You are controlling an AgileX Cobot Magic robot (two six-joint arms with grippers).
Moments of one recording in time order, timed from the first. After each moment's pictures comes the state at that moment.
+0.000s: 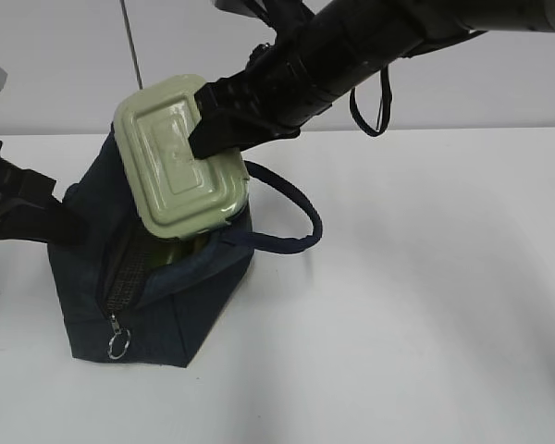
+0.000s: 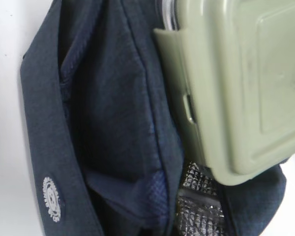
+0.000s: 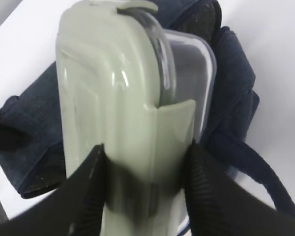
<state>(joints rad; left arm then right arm) -0.08 1.38 -0.86 -0.76 0.82 0.70 0.48 1.90 -1.60 0.73 0.75 -0.56</state>
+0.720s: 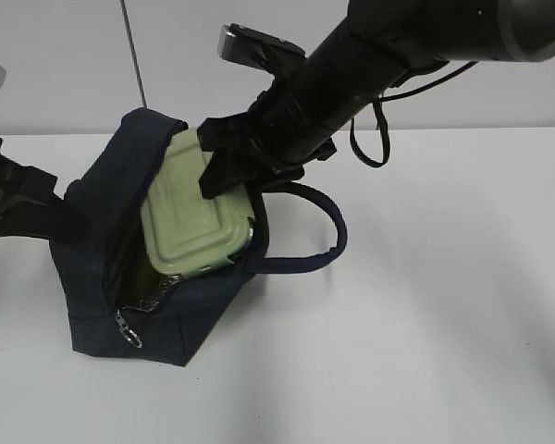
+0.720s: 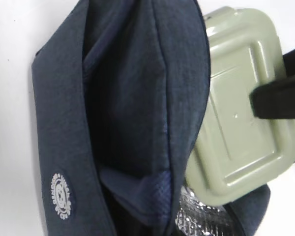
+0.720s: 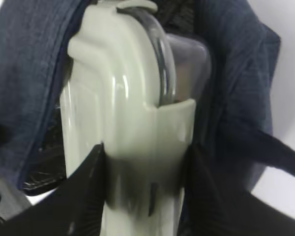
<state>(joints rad) -0.08 1.38 -0.86 -0.77 0.80 0.70 0.49 1.97 -1.60 0.69 0.82 -0.36</state>
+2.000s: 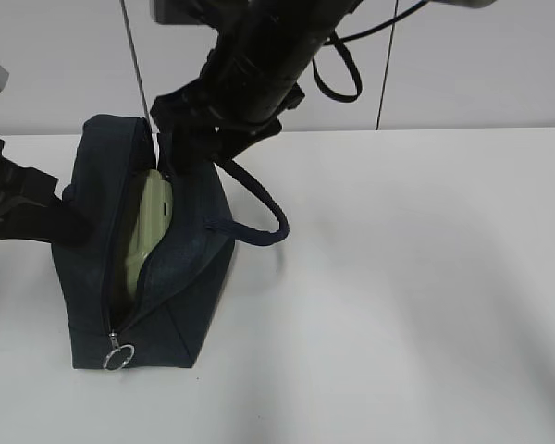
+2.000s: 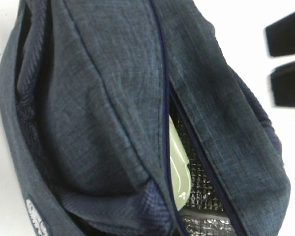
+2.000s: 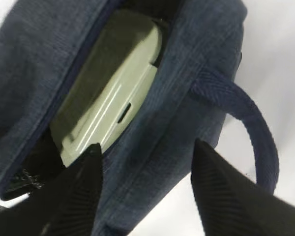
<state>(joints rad) -0.08 1.38 -0.86 -0.78 0.82 0.70 0.59 2.05 -1.90 0.35 1.01 -0.21</state>
